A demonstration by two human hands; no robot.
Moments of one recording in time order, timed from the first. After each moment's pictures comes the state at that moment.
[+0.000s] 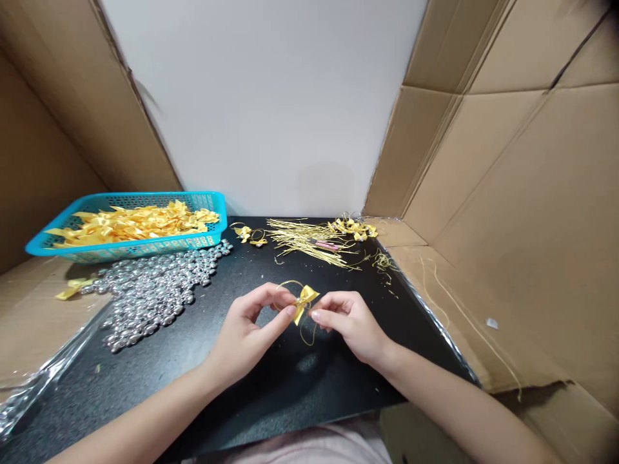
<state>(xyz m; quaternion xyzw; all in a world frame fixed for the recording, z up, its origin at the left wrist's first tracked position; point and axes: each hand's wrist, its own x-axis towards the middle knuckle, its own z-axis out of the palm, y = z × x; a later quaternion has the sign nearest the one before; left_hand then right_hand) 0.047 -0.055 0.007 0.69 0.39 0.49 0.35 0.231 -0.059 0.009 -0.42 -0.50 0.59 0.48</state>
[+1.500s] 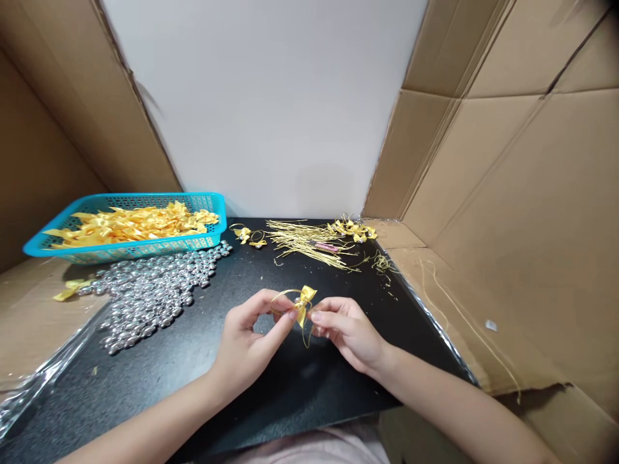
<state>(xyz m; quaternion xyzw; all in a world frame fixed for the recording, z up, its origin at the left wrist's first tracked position) 0.053 -0.062 -0.001 0.71 0.39 0.53 0.26 0.226 -0.062 0.002 -0.36 -0.37 0.71 0.48</state>
